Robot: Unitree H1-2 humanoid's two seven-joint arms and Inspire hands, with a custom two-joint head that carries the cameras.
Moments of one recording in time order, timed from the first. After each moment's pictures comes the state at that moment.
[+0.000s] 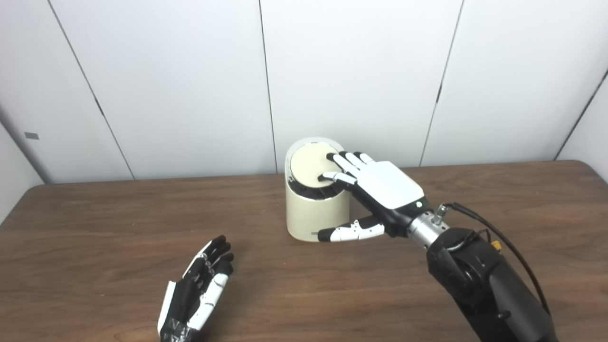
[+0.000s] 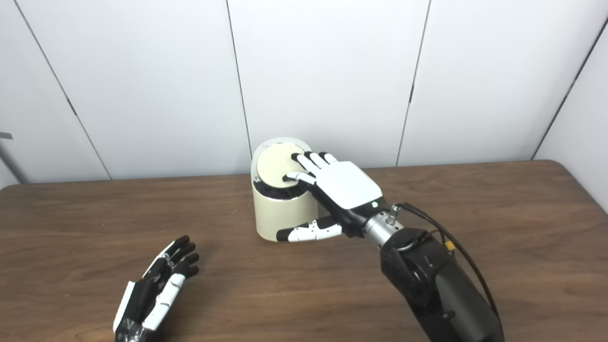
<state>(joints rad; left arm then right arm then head) 0.10 0.01 0.02 -0.21 -0.07 0.02 -0.05 -0.46 -0.31 0.30 -0.26 -0.93 0.09 0.36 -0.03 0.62</state>
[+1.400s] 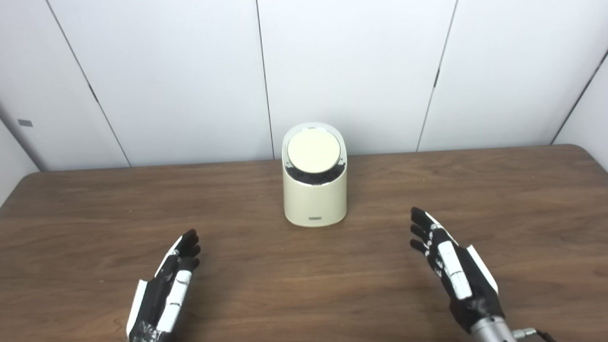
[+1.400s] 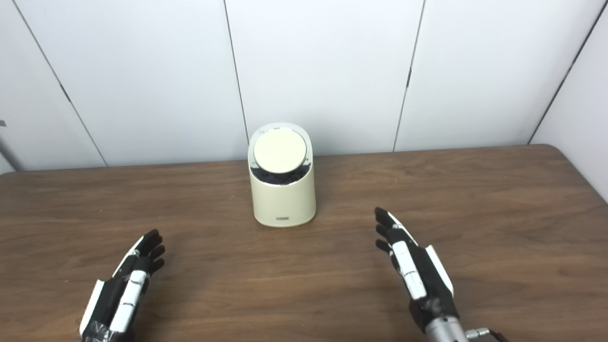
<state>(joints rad) 0.20 0.08 0.07 -0.30 -0.06 0.00 -0.07 0.12 -0.03 -0.09 -0.36 -0.05 0.20 0.19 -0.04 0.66</state>
